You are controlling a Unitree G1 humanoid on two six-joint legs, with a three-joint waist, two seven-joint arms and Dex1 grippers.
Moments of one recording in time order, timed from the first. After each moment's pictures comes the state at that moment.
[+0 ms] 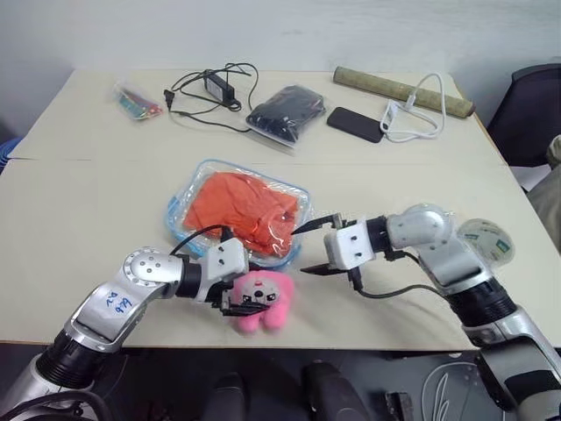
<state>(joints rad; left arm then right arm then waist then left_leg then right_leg) -0.32 0.81 -0.25 -0.39 -0.35 0.59 -0.92 -0.69 -0.58 0.39 0.12 -0.04 -0.31 1.20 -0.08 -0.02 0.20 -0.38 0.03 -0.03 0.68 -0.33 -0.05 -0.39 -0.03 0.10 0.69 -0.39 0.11</state>
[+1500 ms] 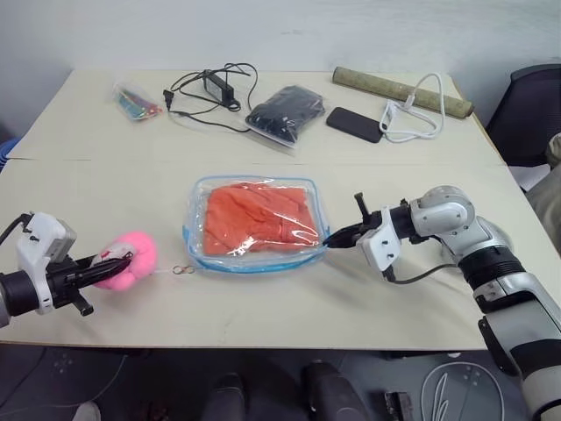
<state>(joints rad) 0.15 0.97 0.63 -0.30 -0.56 0.77 -0.92 -0.89 -0.68 0.41 0.71 -0.04 -1.00 1.25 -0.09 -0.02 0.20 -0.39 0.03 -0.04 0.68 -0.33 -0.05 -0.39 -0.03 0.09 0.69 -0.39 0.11</state>
